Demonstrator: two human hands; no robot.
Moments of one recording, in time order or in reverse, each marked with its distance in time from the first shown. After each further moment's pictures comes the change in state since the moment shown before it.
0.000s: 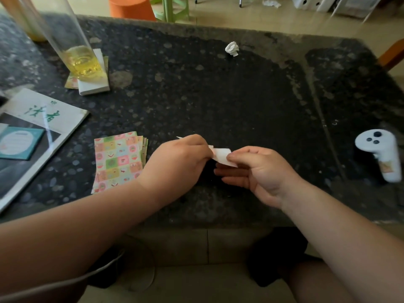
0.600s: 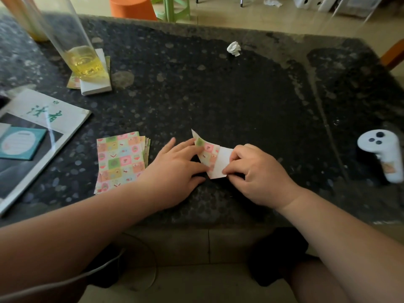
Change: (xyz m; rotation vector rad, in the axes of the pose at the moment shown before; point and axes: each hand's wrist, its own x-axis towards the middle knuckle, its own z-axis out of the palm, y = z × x) left_hand -0.009 -0.010 -0.002 0.171 -0.480 -0.137; right_hand 0.030 0.027 -0.028 -1.333 -0.028 -0.975
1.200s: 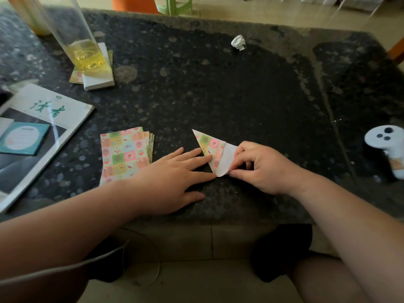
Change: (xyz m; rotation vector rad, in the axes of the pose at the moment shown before) left_hand -0.017 -0.013 -0.002 0.062 -0.268 0.144; right_hand 0.014 0.005 -0.010 0.260 -0.315 0.295
